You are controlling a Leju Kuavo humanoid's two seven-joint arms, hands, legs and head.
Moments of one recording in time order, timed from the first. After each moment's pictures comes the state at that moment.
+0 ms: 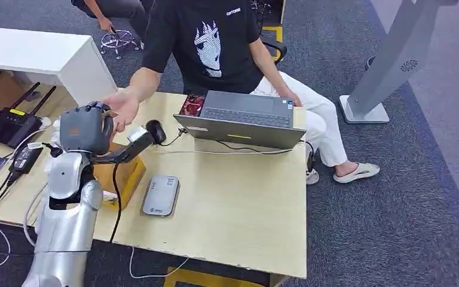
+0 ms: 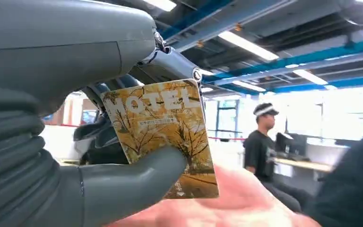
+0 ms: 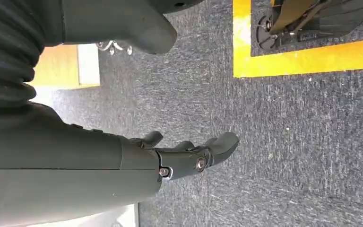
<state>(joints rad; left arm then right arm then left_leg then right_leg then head) -0.40 0.02 0.10 -1.42 -1.54 0.18 -0.05 -0.05 0.14 -0.58 -0.22 0.68 -0.22 0.15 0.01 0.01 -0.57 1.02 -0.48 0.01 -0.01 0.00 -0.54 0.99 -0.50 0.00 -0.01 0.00</state>
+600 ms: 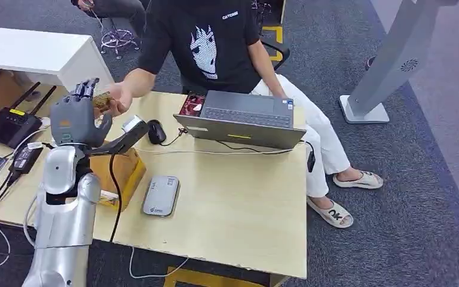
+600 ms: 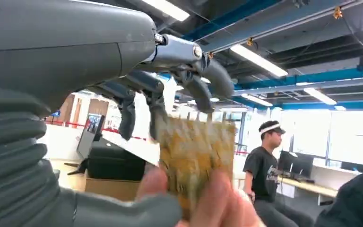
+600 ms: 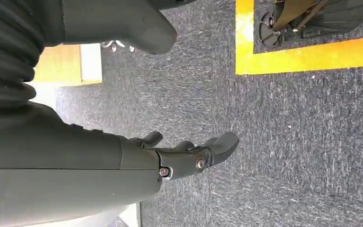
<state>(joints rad) -0.42 -0.02 0.12 -1.47 -1.56 0.20 -0.04 -0.05 0.14 -0.61 -0.23 0.72 -0.21 0.17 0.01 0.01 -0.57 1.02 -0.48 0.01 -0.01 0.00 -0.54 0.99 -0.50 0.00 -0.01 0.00</state>
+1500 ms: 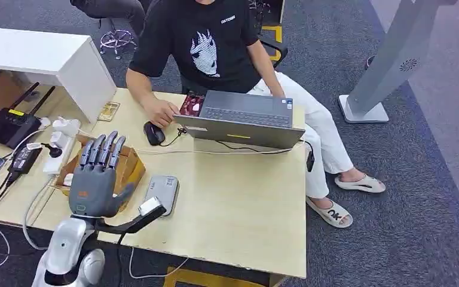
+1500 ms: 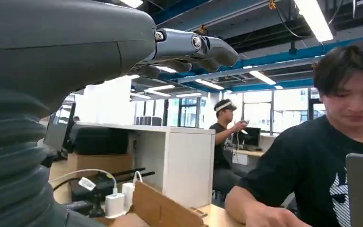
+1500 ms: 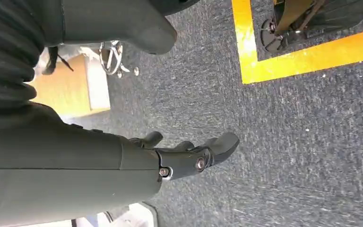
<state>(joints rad) 0.09 -0.01 -0.01 -1.82 -1.49 0.25 -0.11 -0.05 0.17 -0.78 -0.24 0.74 -0.24 0.17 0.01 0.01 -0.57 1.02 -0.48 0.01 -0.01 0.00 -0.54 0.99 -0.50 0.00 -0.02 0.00</state>
